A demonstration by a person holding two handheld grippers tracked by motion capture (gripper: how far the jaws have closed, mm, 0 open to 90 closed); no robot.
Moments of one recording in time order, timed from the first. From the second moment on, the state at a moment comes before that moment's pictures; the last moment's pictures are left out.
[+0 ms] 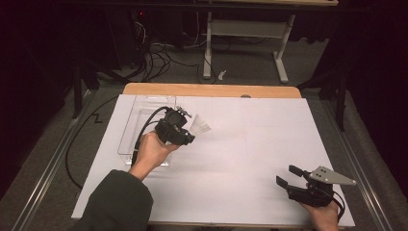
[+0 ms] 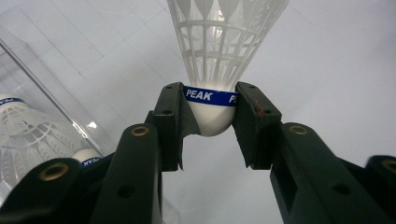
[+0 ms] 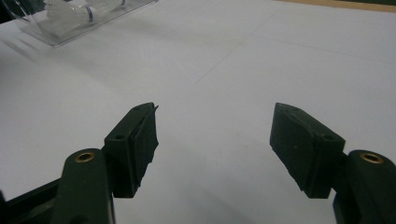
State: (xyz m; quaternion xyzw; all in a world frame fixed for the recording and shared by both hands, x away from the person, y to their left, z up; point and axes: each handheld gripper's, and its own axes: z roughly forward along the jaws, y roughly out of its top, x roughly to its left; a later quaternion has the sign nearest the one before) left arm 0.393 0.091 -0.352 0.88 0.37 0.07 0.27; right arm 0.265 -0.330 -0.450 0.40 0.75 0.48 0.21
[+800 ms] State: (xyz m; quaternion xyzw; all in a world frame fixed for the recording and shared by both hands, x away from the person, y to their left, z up) left arm 0.402 0.113 -0.343 0.87 0.41 0.07 0.28; right arm 0.265 -0.331 -0.449 0.40 0.75 0.48 0.21
